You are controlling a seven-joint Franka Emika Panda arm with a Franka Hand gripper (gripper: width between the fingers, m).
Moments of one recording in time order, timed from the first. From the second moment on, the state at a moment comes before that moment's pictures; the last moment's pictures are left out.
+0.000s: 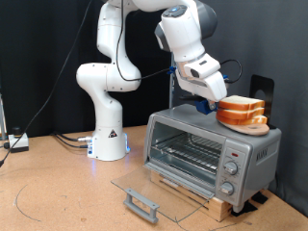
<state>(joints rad) -0.43 -0.38 0.64 -2.41 0.74 2.09 -1.01</state>
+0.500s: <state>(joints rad) -0.43 -0.38 0.65 -2.41 0.79 2.09 -0.99</state>
